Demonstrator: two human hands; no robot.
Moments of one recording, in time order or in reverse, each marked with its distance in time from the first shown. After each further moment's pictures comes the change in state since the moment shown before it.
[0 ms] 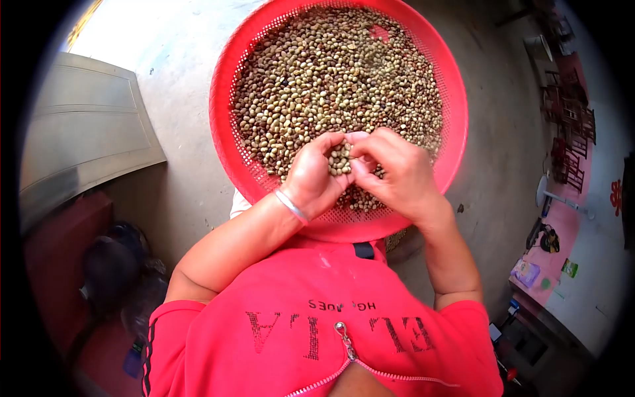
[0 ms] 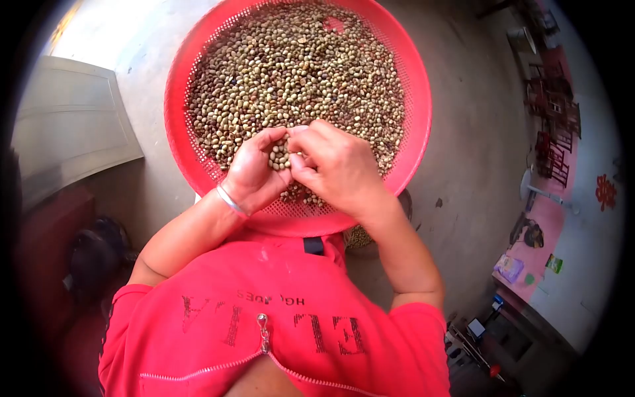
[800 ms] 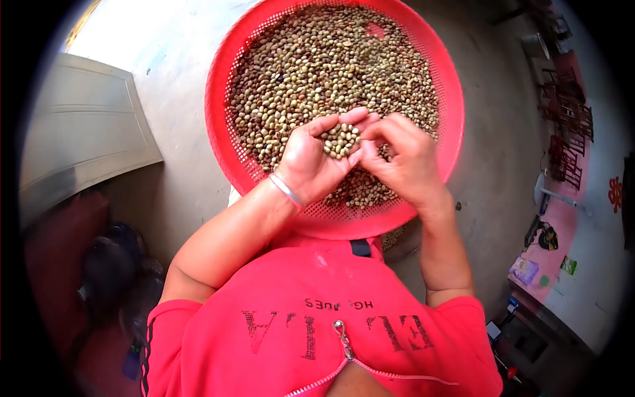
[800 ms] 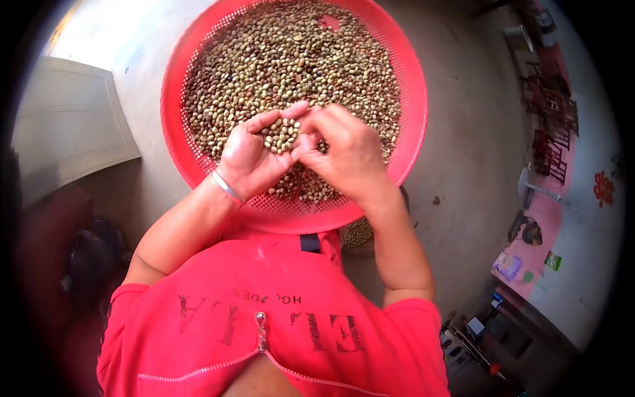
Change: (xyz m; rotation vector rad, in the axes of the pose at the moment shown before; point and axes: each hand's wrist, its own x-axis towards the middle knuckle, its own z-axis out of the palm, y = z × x) left_hand 0.012 0.009 0.008 -0.192 -0.154 -0.037; right_hand 0.002 0.013 -0.006 -0.077 0.136 0.012
